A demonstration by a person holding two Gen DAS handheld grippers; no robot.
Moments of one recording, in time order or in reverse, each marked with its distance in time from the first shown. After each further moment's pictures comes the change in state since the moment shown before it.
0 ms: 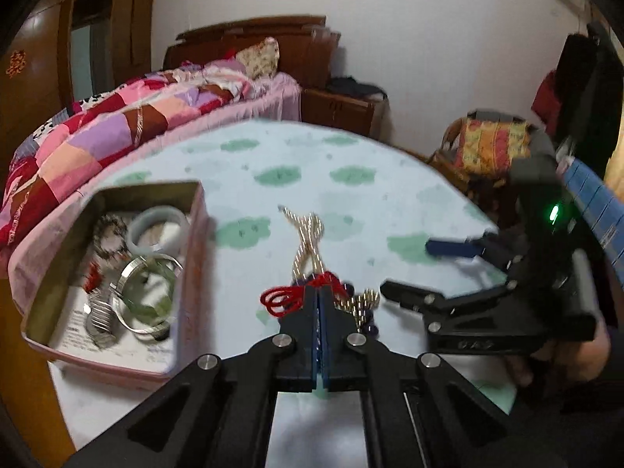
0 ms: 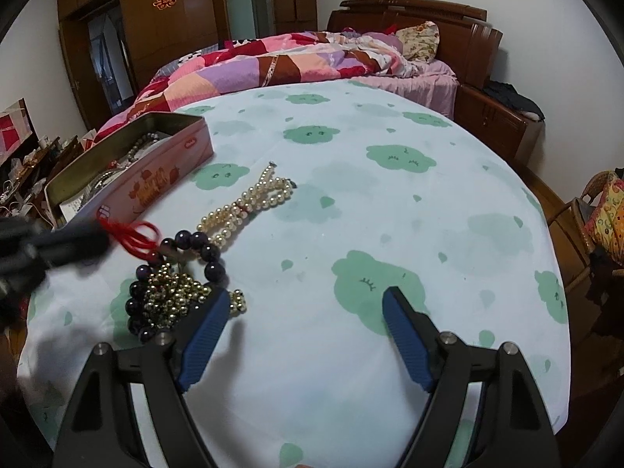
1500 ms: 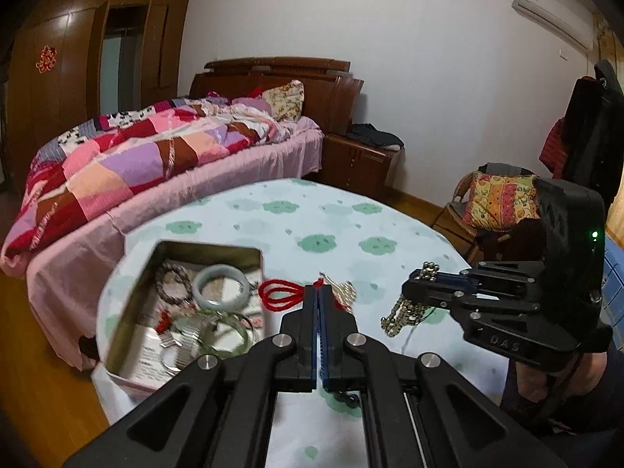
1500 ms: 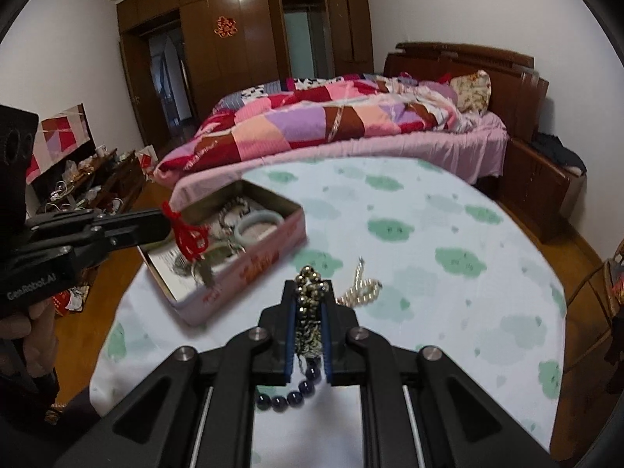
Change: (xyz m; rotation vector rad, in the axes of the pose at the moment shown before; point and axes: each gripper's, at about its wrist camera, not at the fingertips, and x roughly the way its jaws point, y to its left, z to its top) left arm -0.063 0.041 0.037 -0.061 -0.144 0.043; right arm -0.052 0.052 0.063 -0.110 -0.147 0.178
